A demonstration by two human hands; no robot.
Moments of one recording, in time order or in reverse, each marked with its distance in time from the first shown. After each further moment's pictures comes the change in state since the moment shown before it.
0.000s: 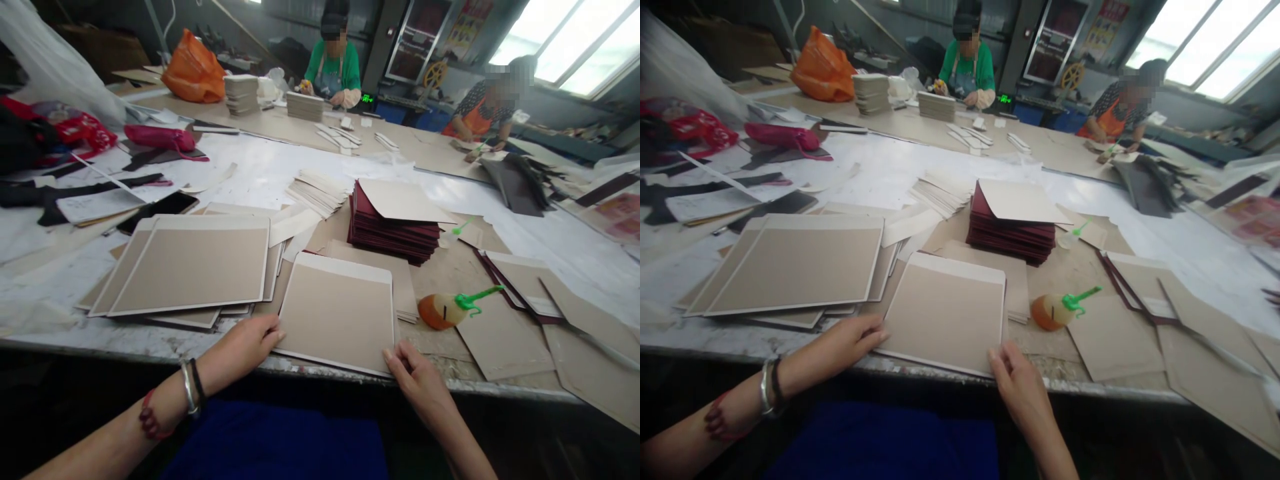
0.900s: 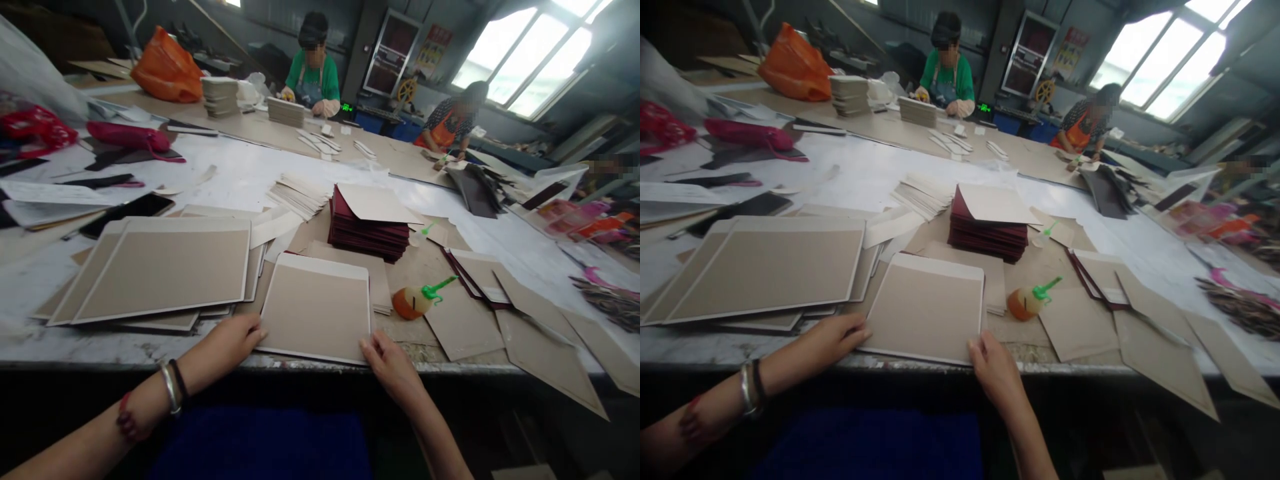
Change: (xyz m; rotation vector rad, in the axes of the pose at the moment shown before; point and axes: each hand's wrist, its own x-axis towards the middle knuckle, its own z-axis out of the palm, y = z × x) left_hand 0.001 0.000 0.002 0.094 -0.004 0.017; right_hand 0.000 -0.008 -0.002 -0.093 0.012 -0.006
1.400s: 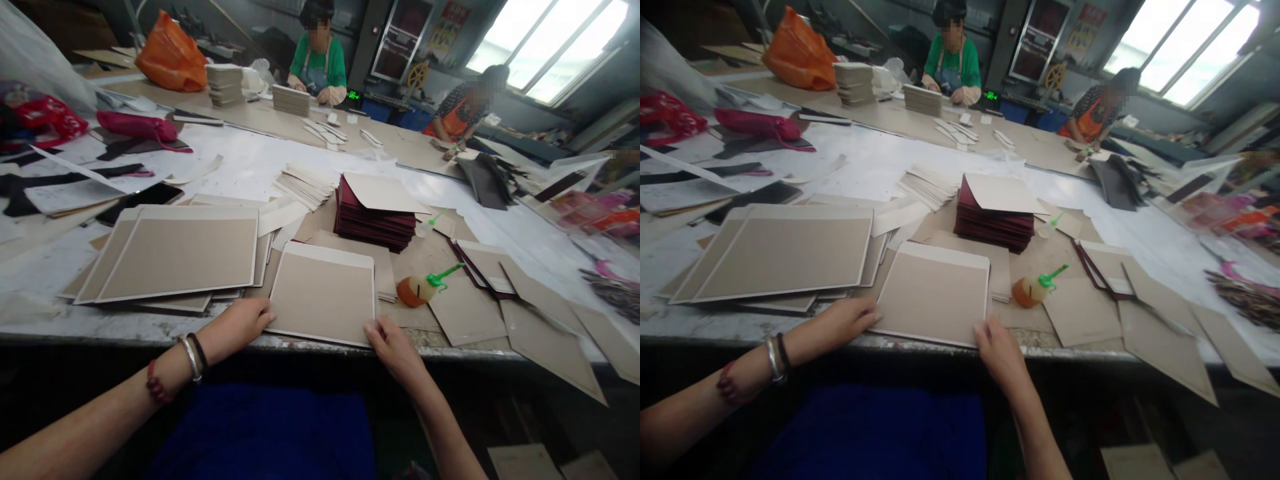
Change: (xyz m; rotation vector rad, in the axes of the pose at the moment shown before) left_hand -0.001 0.002 -0.003 0.124 -0.027 -0.004; right_hand 0.001 0.001 0.001 -0.063 -0.018 -0.037
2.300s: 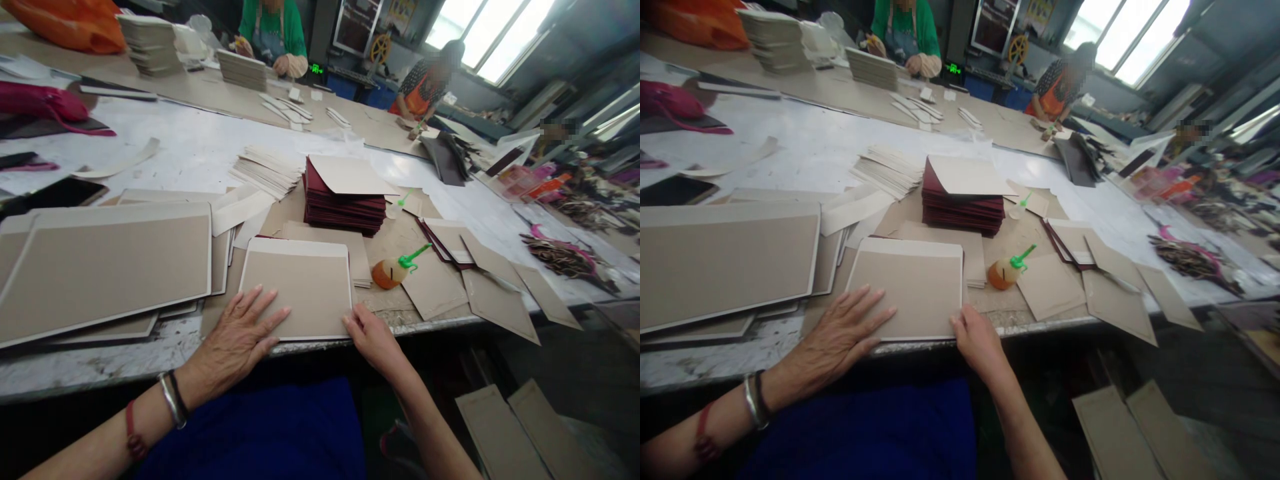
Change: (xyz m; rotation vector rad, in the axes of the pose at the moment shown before) left_hand 0.013 0.002 0.051 0.214 0.445 0.554; right_hand -0.005 -0.007 -0.005 0.055 -0.056 0.074
